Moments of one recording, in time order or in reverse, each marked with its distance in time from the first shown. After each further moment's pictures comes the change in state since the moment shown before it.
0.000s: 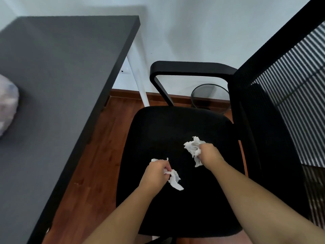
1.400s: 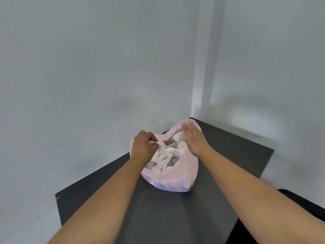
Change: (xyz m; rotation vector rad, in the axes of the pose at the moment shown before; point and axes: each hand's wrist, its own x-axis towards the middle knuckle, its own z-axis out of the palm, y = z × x) left_hand -0.278 -0.091 -0.510 -0.053 1.073 -0.275; right_hand -0.453 -0.455 -0.016 0.283 0.158 -1.332
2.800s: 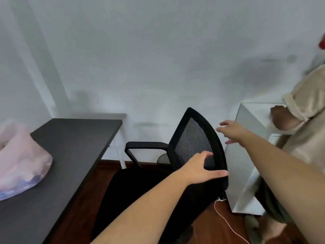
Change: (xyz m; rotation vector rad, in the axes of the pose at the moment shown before) left_hand -0.486 0.424 0.221 -0.294 -1.215 0.687; right_hand -0.488 0.178 -0.503 -0.139 0.647 0.825
